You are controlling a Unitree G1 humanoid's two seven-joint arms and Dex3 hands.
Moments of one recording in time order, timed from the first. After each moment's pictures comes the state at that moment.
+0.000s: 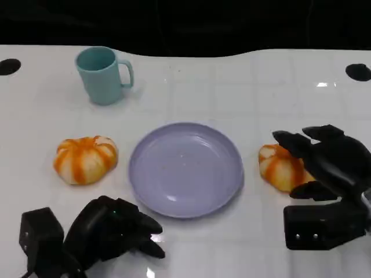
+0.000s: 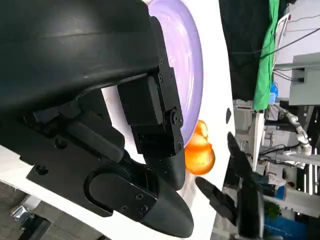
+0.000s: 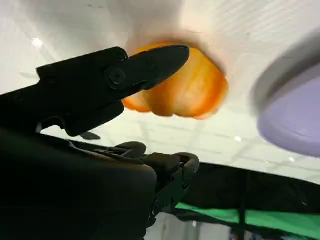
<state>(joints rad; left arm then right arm) -0.26 0.02 0.10 0.92 -0.22 -0.56 -0.76 -0.44 -0.39 0.39 0.56 -0.93 -0.18 -0.17</state>
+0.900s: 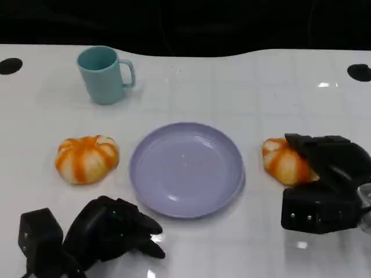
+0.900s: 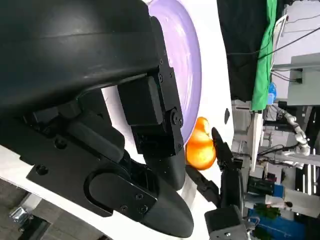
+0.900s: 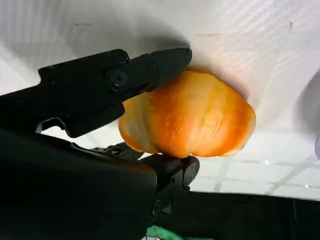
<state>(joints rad) -0.25 0.02 0.10 0.89 -0.22 -0.55 -0.76 -0.62 -0.32 0.46 1.02 -0.79 -0.26 -0.37</state>
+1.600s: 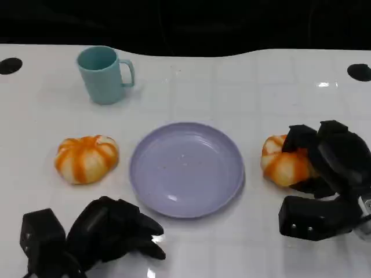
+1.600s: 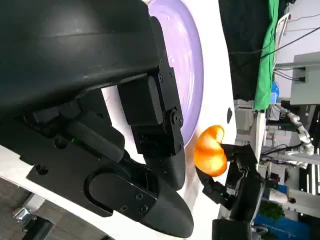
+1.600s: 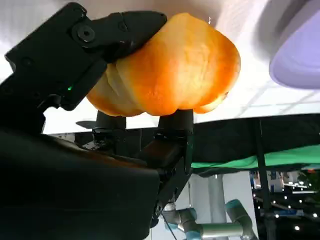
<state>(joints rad) -0.24 0.02 0.09 0.88 -0.21 -0.55 -0.74 -0.62 -0.31 0.50 1.05 -0.79 -0.40 -0.70</state>
